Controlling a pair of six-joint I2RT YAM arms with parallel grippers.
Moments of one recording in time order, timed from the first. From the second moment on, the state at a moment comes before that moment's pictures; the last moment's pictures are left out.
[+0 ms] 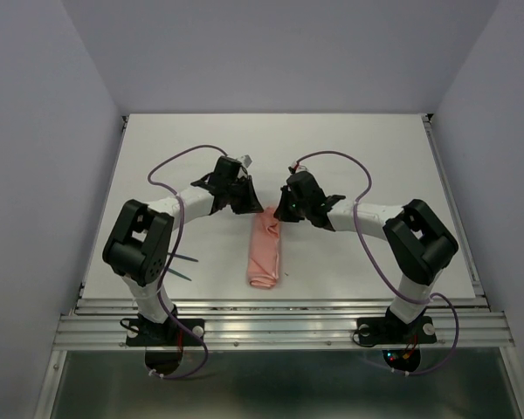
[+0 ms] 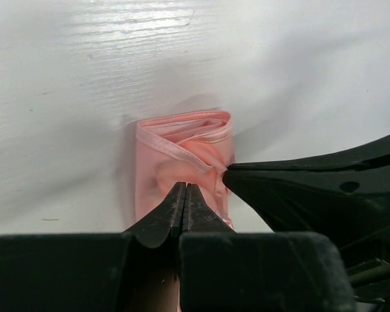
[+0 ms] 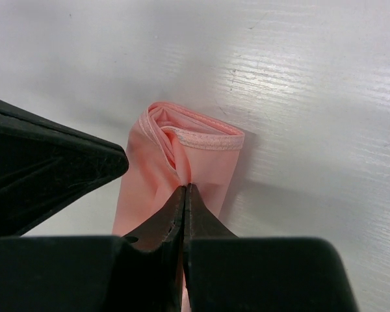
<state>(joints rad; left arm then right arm) -0.48 1.73 1.04 -0.15 0.32 -0.60 0.69 1.78 1.03 0.02 0.02 0.67</state>
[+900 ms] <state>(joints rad) -0.48 1.84 1.08 -0.11 0.27 -0.61 0.69 1.79 1.07 0.00 0.02 0.65</state>
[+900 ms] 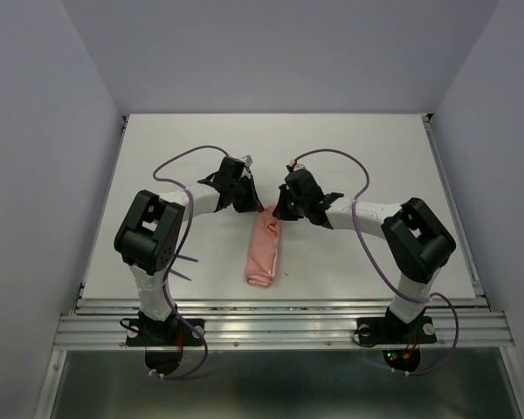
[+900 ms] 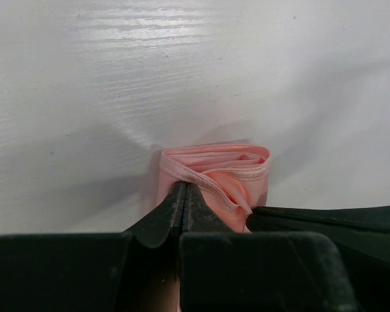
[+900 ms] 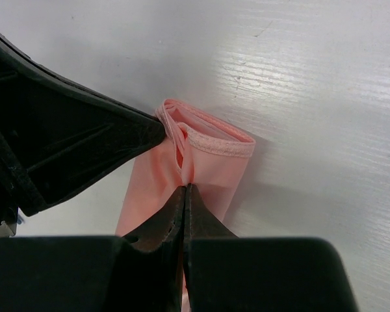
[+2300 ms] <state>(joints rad) -0.50 1.76 1.04 -0.24 0.32 -0.56 0.69 1.81 1.09 0.00 0.02 0.68</state>
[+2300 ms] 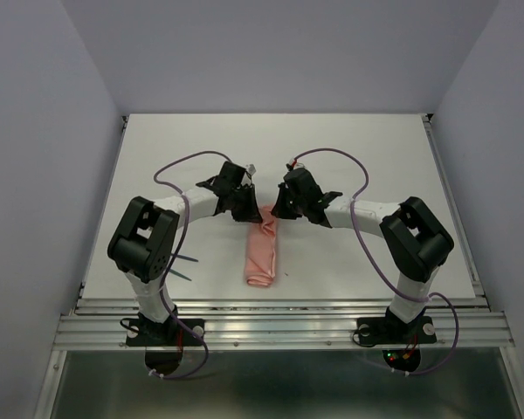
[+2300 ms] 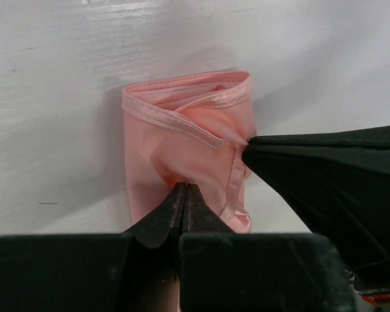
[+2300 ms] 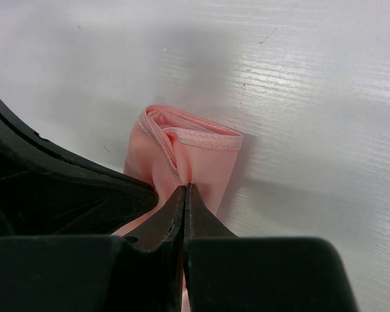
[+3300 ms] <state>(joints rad) -0.54 1.89 1.13 -0.19 0.34 -0.58 0.69 1.81 1.09 0.00 -0.01 0.68</state>
